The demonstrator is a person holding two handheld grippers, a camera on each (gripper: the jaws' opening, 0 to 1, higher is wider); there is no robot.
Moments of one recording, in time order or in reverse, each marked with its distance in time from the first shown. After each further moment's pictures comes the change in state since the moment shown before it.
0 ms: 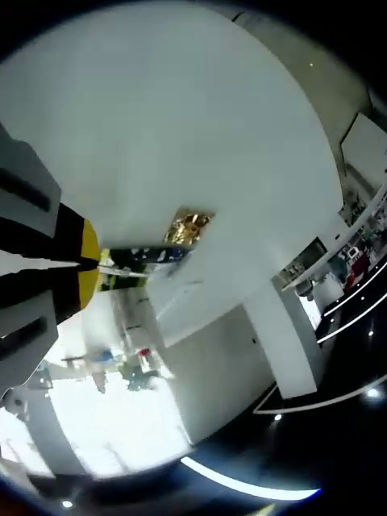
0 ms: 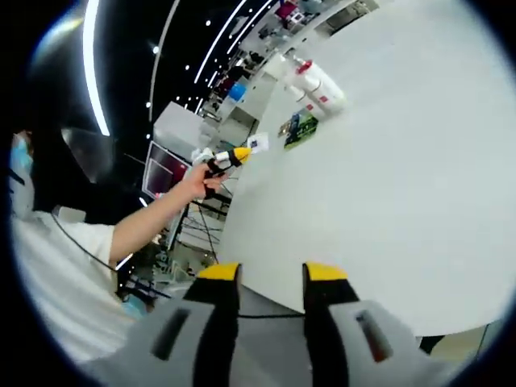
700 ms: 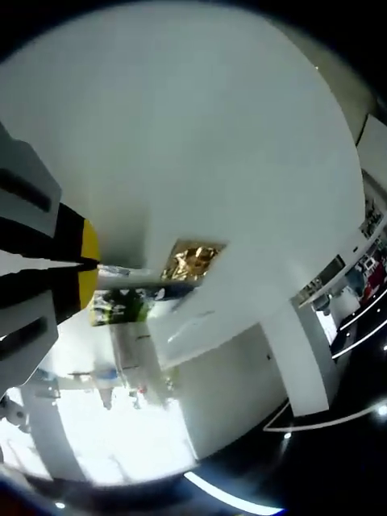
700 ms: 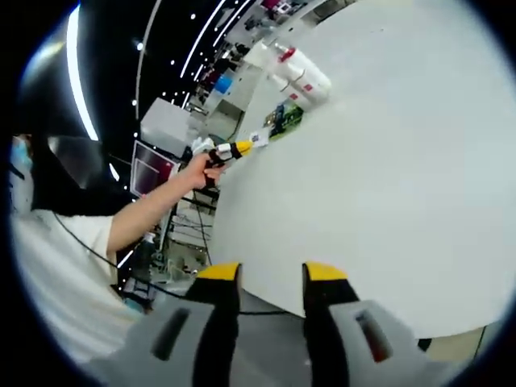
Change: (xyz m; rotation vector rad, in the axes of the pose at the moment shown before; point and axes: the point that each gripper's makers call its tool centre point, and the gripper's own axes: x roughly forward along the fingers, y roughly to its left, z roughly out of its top) left arm 0.034 0.039 0.007 0.016 0.100 0.086; right arm 0.013 -0.014 0.003 0.057 0.044 -0.046
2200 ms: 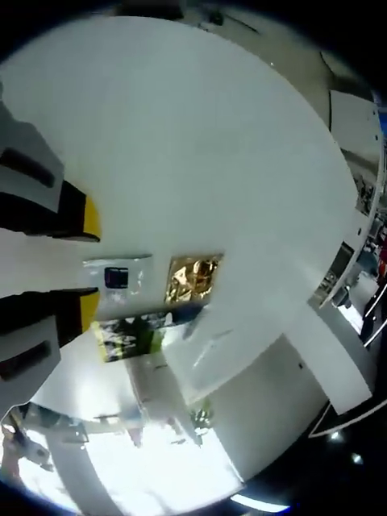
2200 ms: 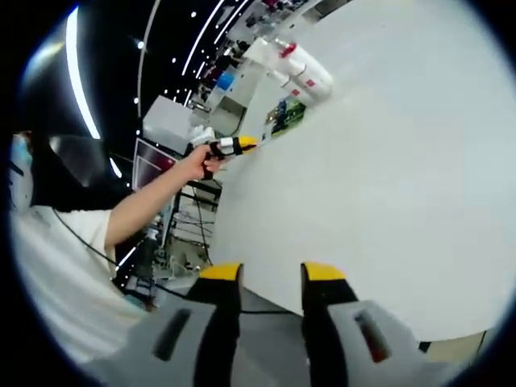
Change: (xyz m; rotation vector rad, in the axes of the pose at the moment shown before) left arm -0.012 0.020 0.011 0.200 0.021 0.198; right arm 0.004 0.002 -0.001 -0.017 0.024 0.020
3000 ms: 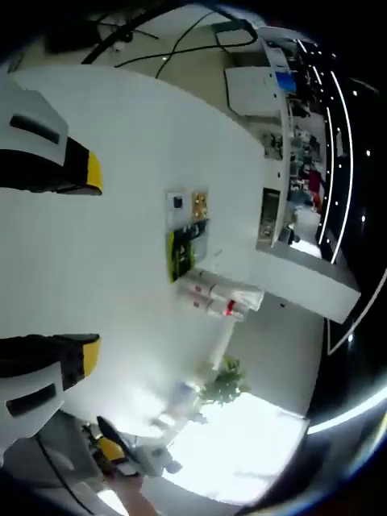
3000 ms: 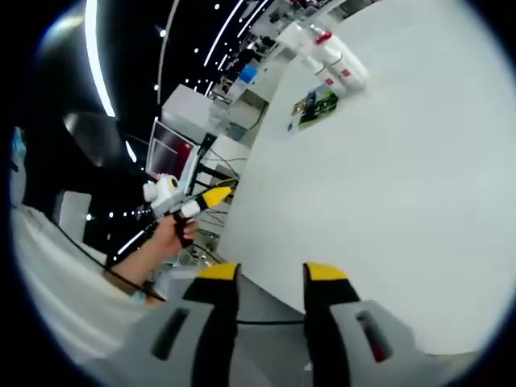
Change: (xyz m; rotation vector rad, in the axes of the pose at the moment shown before) left arm -0.142 -0.099 -0.146 0.544 -0.407 0.051; right arm 0.026 0.020 -0.023 -0.166 0.031 0.034
